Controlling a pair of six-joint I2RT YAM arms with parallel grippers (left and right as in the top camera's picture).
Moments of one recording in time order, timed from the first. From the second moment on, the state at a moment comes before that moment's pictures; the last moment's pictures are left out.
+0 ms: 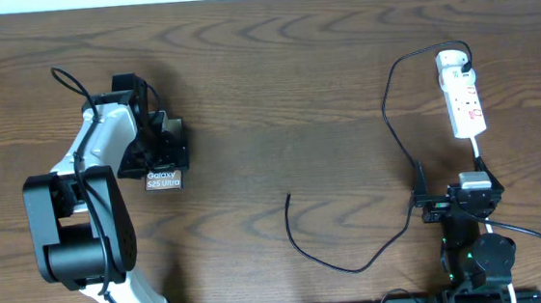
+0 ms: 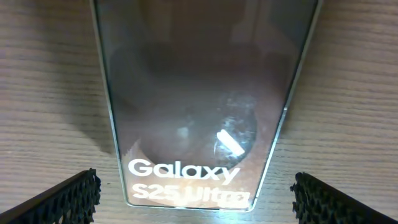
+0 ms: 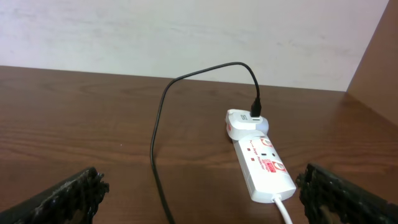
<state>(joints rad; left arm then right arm) 0.06 1.92 1.27 -0.97 0.05 0.01 -0.03 0.01 0.01 -0.07 0.02 -0.08</state>
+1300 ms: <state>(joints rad) 0.02 1.92 1.27 -0.87 0.02 0.00 -0.03 0.01 0.01 -0.07 0.02 -0.08</state>
